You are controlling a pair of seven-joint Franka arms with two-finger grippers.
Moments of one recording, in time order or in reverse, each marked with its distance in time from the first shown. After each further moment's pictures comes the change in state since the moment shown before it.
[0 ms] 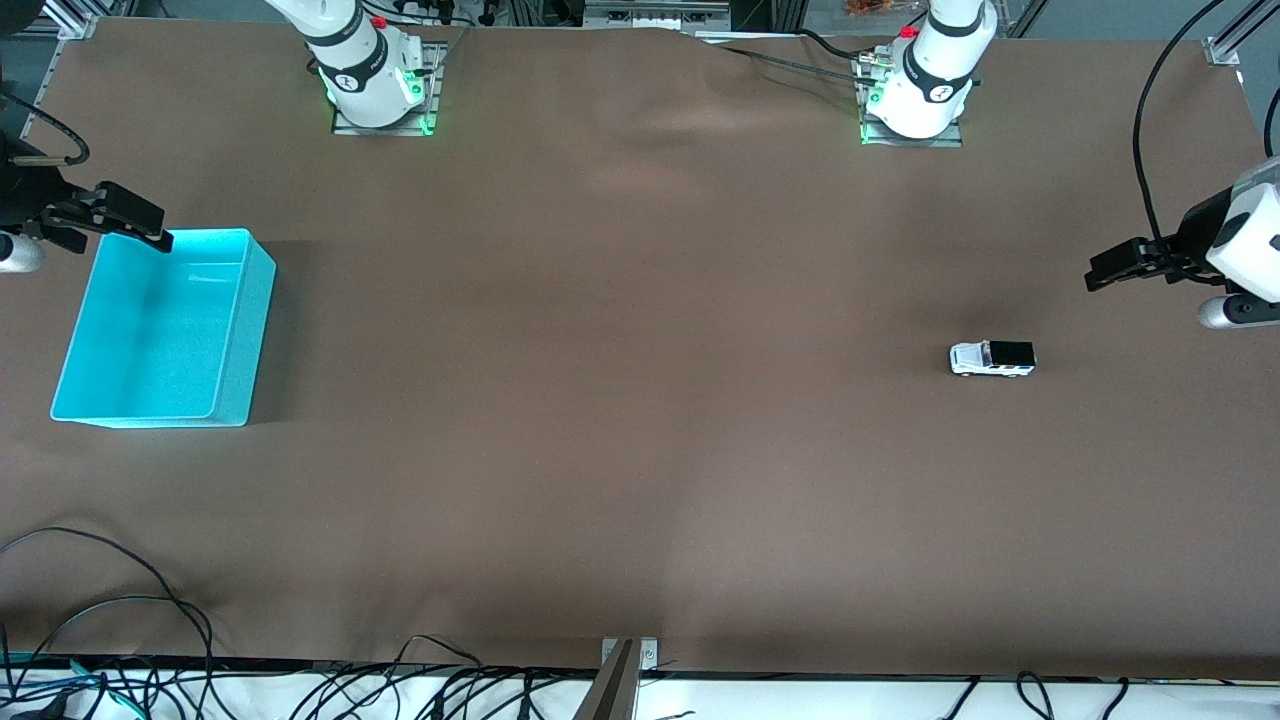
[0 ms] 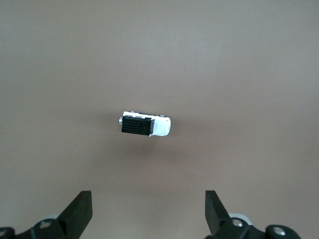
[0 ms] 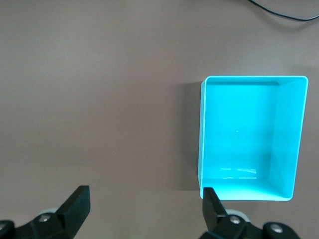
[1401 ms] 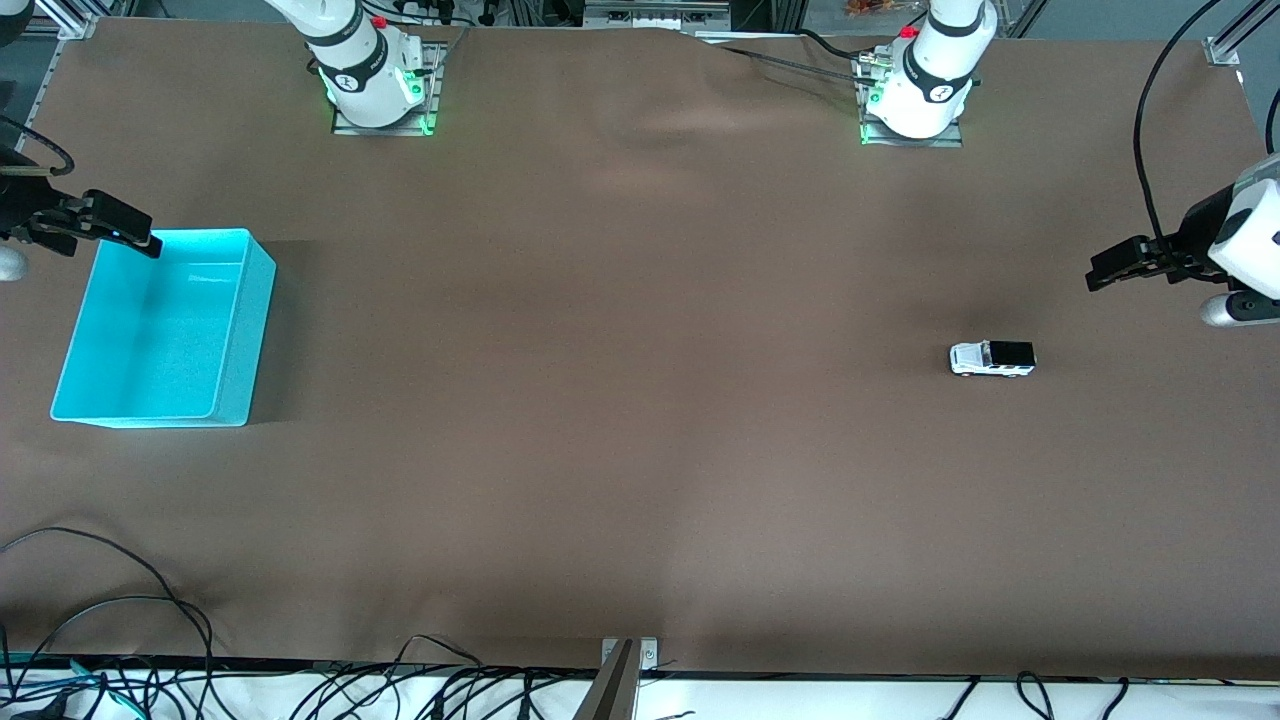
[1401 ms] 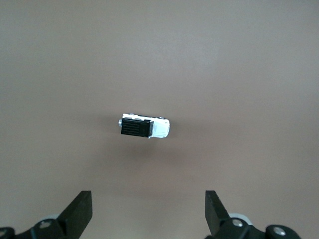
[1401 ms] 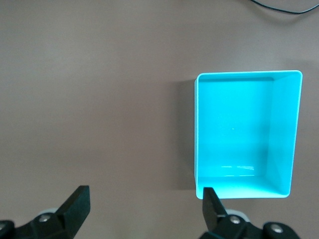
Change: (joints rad) left arm -0.002 -0.005 -0.003 0.003 0.000 0.004 0.000; right arm -0.001 0.012 -0.029 -0.003 0.000 0.005 -0.002
